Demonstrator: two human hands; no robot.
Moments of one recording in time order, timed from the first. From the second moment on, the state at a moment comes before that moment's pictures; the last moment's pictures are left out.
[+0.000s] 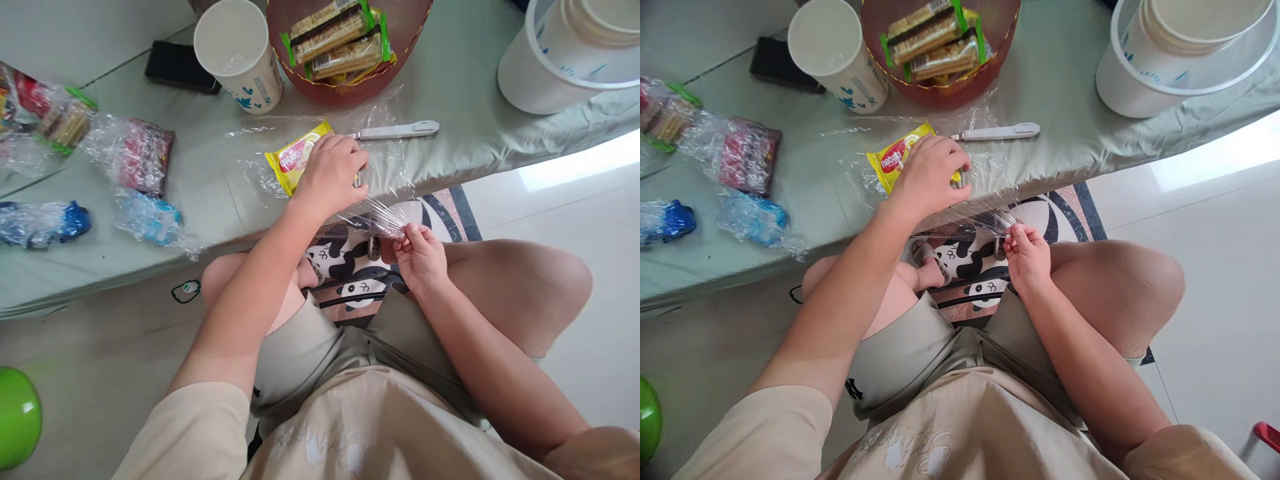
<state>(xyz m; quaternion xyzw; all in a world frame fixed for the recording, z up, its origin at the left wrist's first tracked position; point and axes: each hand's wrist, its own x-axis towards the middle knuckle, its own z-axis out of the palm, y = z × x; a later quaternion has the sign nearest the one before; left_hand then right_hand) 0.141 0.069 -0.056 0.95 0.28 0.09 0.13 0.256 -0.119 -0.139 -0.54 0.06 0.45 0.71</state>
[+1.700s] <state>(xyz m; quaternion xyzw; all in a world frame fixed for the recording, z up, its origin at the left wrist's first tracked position) 0.142 0.069 -0.052 0.94 0.29 0.06 0.13 0.257 -0.119 -0.130 -0.53 0.07 0.51 0.68</state>
